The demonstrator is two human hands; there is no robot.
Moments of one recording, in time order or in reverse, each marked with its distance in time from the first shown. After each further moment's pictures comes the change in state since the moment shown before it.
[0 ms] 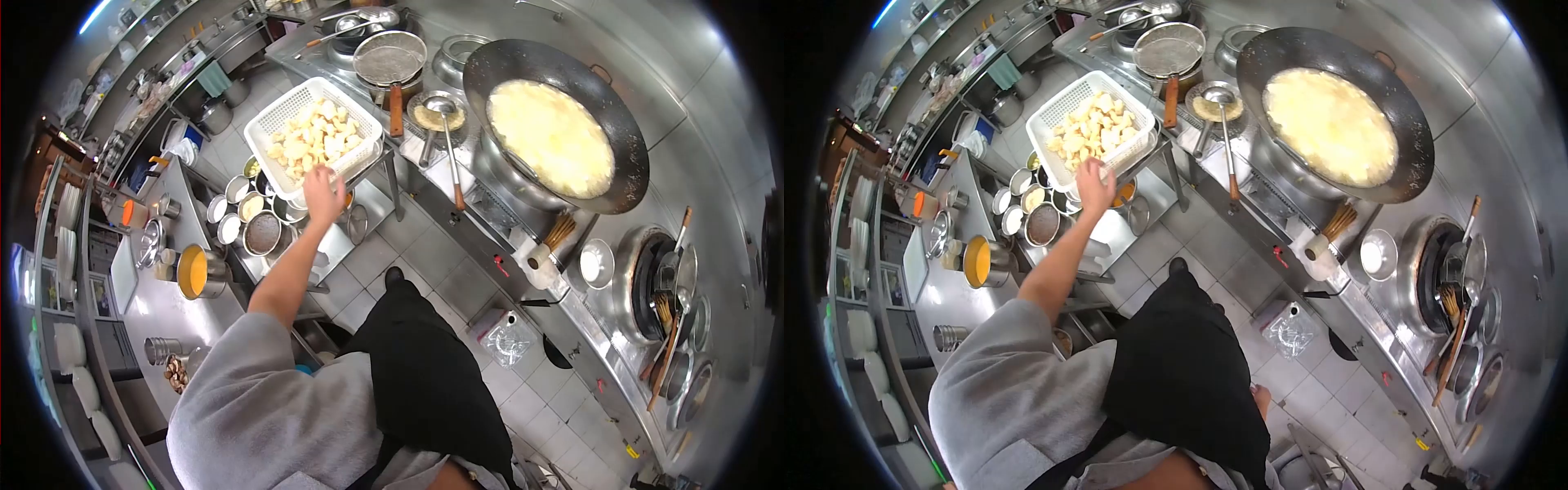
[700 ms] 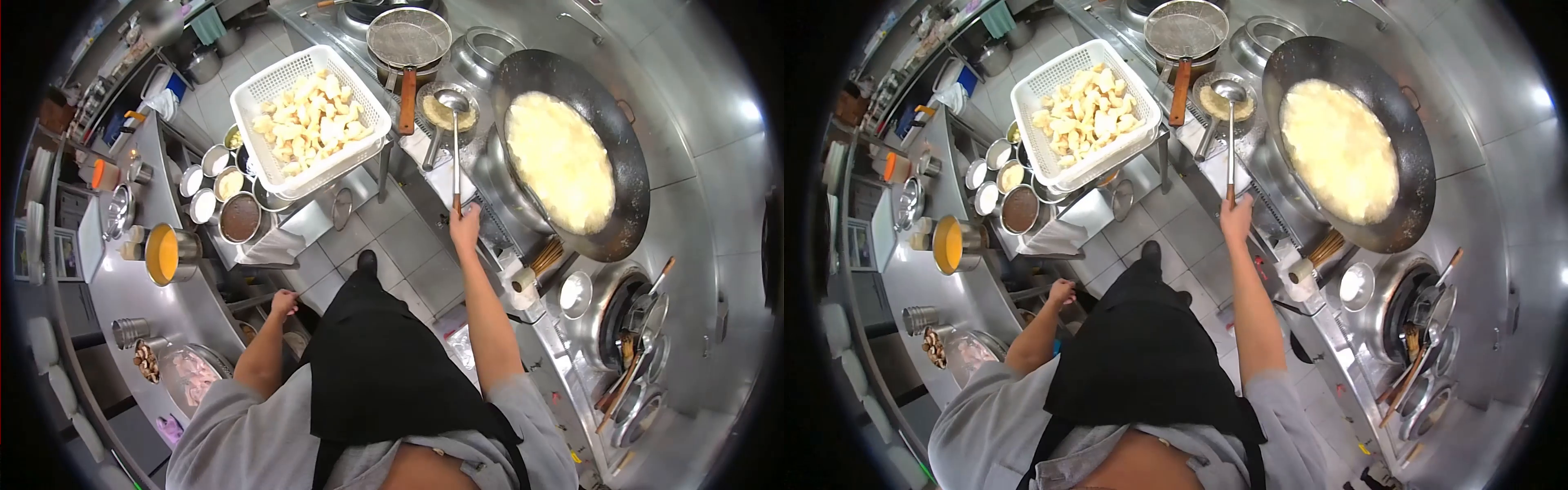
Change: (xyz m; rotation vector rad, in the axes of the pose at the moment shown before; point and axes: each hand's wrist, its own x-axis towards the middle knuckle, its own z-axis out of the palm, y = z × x) left_hand -0.311 -0.114 -0.064 -0.417 -0.841 -1.637; right_hand -0.078 -0.449 0.407 -0.715 0.210 -1.437
